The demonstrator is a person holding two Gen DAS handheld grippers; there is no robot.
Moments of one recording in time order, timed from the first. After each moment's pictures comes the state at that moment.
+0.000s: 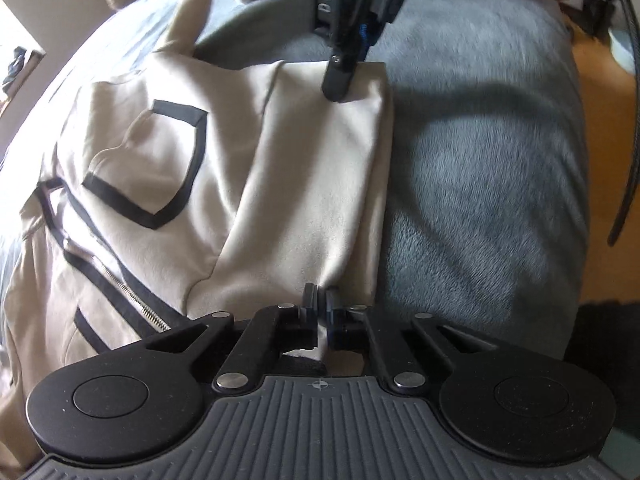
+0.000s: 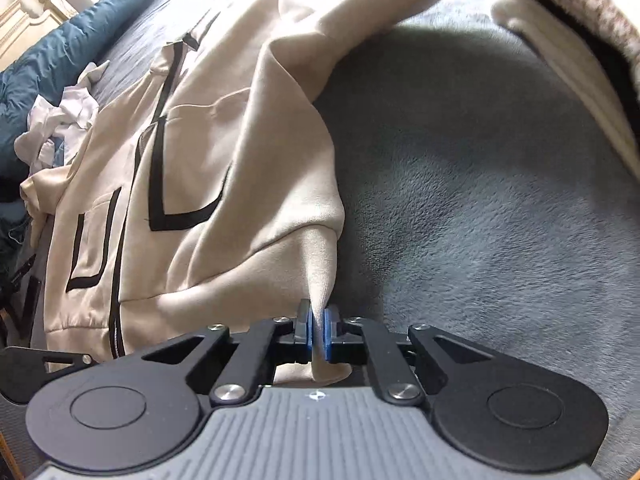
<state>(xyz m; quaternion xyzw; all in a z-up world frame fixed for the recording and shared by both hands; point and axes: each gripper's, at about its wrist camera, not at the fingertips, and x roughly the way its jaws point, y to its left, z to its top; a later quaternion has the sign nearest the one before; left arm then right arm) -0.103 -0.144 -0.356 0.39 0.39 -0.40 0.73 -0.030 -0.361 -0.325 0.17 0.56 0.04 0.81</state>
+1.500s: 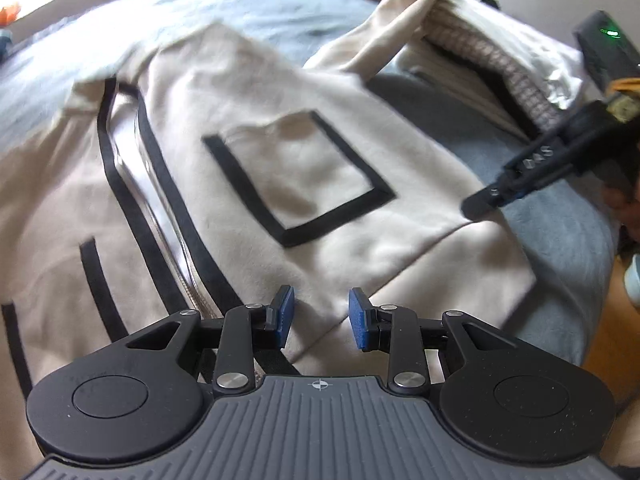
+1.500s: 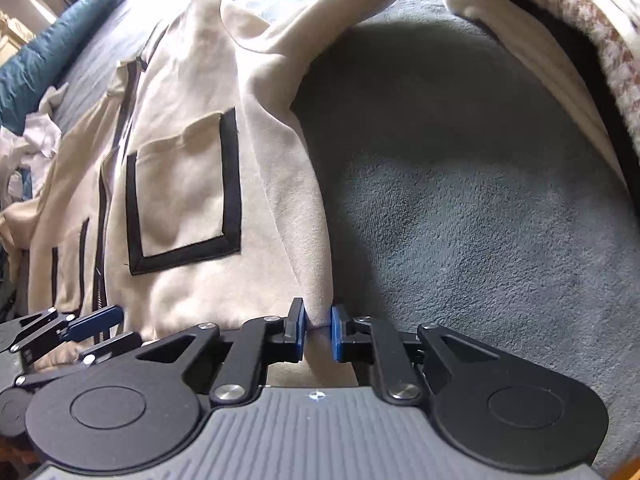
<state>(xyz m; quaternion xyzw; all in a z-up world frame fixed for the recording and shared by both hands) 0.012 -0.087 -0.341 0.11 0.46 -0.34 0.81 -0.004 -0.368 -0.326 0.20 0.58 -0.02 0.79</state>
